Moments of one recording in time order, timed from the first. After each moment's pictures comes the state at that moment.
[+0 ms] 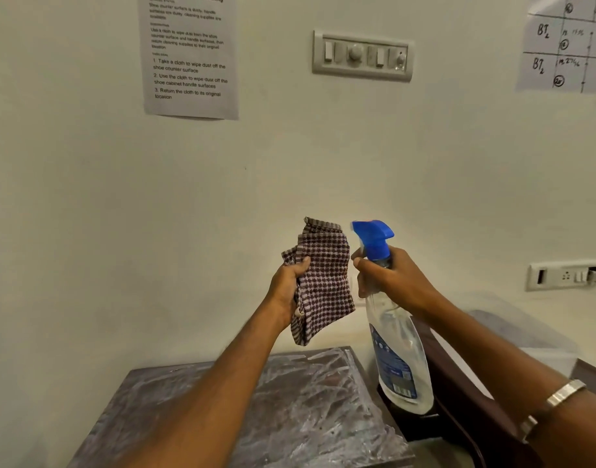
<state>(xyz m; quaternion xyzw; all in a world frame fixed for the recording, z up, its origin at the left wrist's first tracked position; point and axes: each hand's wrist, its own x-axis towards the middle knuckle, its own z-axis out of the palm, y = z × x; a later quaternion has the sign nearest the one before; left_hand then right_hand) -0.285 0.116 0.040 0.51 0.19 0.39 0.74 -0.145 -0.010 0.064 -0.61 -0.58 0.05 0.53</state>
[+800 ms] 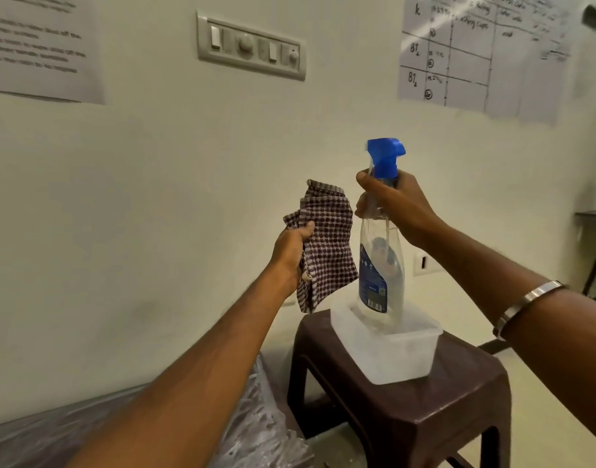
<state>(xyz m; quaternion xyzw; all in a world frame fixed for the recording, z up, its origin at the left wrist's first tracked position) -0.124 0.030 0.093 0.54 0.13 0.33 0.76 -0.020 -0.106 0.159 -0.63 -0.48 -0.07 0.60</state>
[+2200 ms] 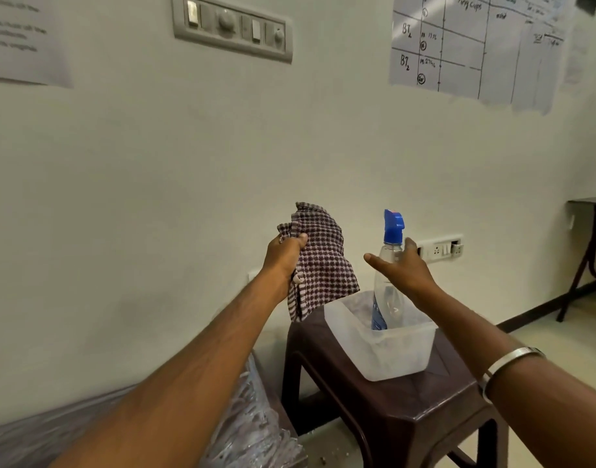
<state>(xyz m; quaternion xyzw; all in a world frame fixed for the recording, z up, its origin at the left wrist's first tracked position) -0.099 0.052 0.067 0.59 0.23 0.34 0.69 0.048 -0.097 0.037 -0.79 -0.27 -0.03 0.54</state>
